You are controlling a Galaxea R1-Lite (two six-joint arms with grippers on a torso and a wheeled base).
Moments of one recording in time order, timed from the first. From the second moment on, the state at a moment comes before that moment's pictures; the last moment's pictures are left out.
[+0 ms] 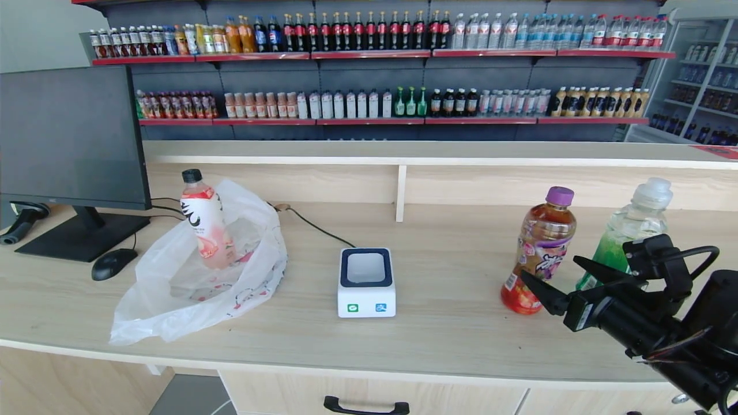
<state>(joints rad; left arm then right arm) 0.00 0.00 0.00 0.00 0.00 0.01 0.23 1.76 -0.13 -1.57 0.06 -0.04</state>
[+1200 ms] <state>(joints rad) 0.00 0.00 0.00 0.00 0.00 0.01 0.22 1.94 -0.32 -1.57 0.06 -0.06</state>
